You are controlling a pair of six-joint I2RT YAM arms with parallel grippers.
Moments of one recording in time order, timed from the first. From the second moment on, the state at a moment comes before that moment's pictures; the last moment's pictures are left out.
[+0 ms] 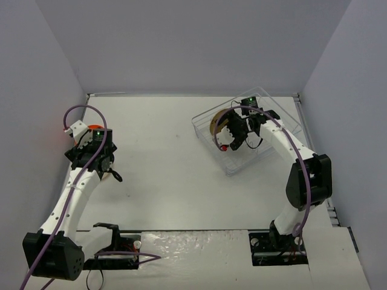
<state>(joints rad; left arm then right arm) -0.11 1.07 0.93 -0.66 -0.74 -0.67 0.30 1.68 1.37 -0.65 -0.45 -1.96</state>
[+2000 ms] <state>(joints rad) 0.00 1.97 1.36 -0.77 -0.65 -0.57 0.59 1.72 1.10 0.32 -0.18 0.26</state>
